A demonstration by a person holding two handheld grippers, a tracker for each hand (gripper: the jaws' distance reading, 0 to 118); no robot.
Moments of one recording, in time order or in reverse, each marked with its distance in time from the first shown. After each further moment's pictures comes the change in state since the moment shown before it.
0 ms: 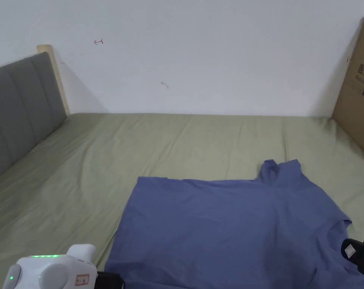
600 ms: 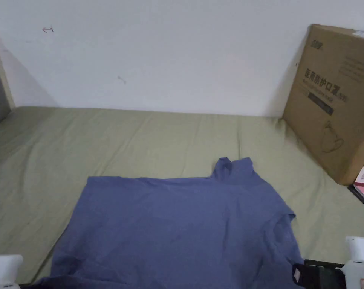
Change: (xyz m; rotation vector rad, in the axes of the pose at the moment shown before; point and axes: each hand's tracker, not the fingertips) left arm 0.019 -0.027 0.060 0.197 -0.077 -0.048; right arm 0.053 -0.003 -0.013 -0.341 -0.245 0.080
